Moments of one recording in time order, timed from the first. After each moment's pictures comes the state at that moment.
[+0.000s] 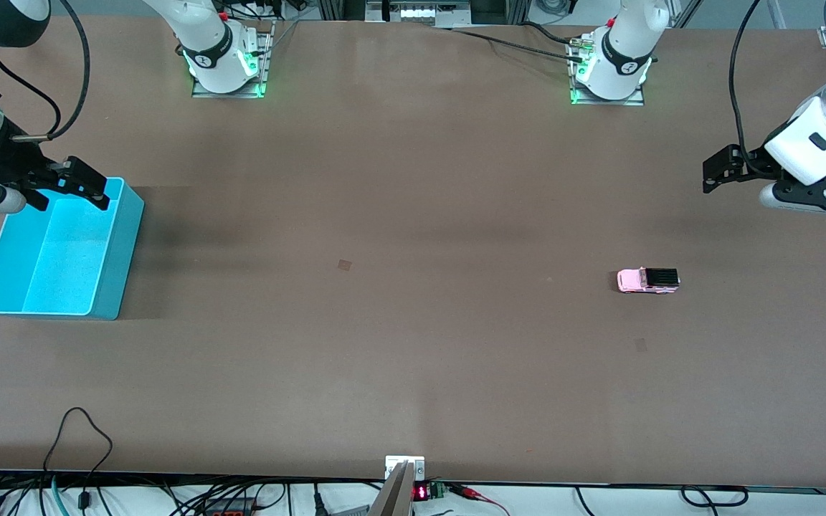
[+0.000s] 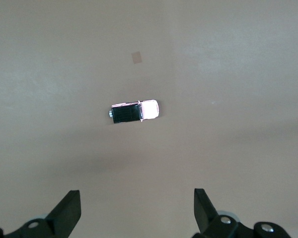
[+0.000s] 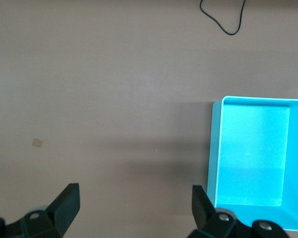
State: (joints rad) left arm 0.03 -0.01 -0.08 -1.70 0.02 1.65 0.07; right arm 0.00 0.01 0.04 -1.70 0.00 1.80 0.03
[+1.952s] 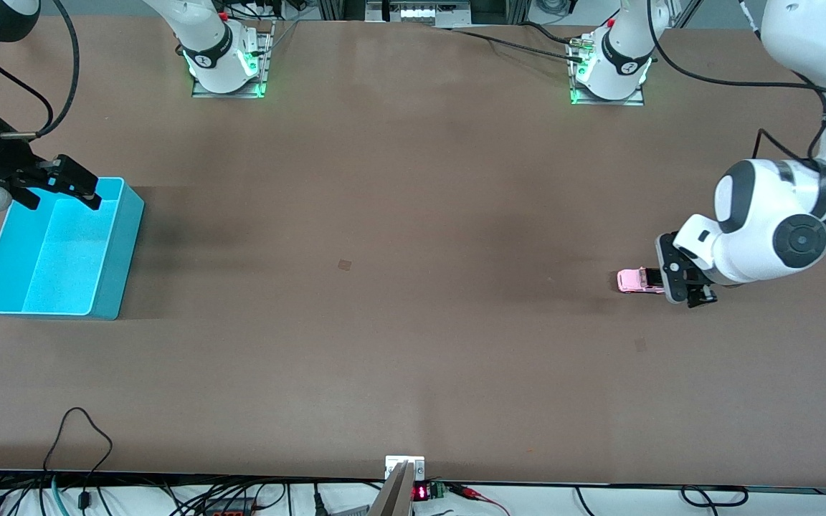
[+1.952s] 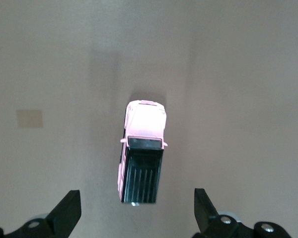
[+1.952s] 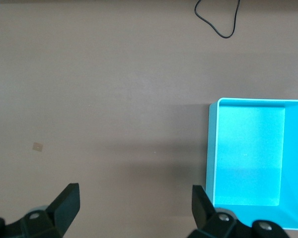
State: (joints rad) left arm 0.10 0.41 -0.09 -1.89 0.10 2.16 1.40; right arm 0.00 0.01 0.04 -1.68 0.00 1.79 0.03
